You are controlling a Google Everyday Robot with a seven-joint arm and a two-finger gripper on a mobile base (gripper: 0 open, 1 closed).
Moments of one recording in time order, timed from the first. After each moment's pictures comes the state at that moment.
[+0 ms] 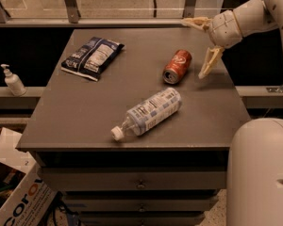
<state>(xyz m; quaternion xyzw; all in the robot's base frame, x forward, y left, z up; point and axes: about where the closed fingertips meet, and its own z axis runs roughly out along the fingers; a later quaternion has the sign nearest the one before) 0.700 -0.164 0.885 -0.77 0.46 0.14 0.43</state>
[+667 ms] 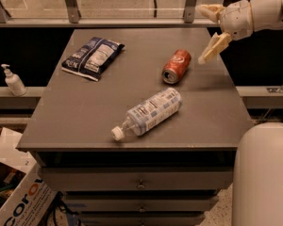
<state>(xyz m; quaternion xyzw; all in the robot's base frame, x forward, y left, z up) 0.712 -0.186 0.929 -0.64 0.55 0.19 0.49</state>
